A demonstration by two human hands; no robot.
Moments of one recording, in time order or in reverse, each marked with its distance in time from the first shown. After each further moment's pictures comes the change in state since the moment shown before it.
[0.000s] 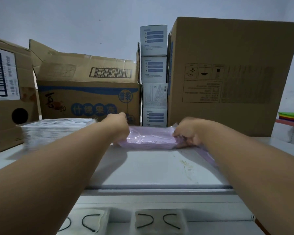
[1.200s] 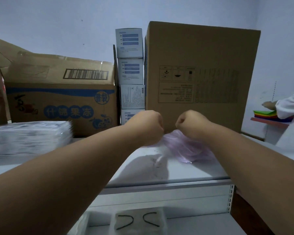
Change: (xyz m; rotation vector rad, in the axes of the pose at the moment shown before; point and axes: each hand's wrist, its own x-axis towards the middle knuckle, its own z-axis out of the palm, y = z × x) left_hand -0.064 0.126 0.007 -0.126 0.019 0.457; right_hand -0.017 0.040 -0.071 -0.545 0.414 -0.331
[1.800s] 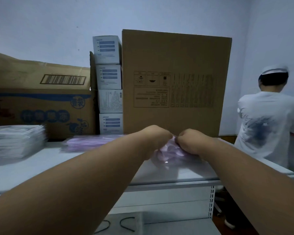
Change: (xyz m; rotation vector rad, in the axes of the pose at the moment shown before) left_hand 0.025 0.103 0.055 -0.708 -0.192 -0.372; right_hand -0.023 0.086 -0.031 0.004 -0.179 0.157
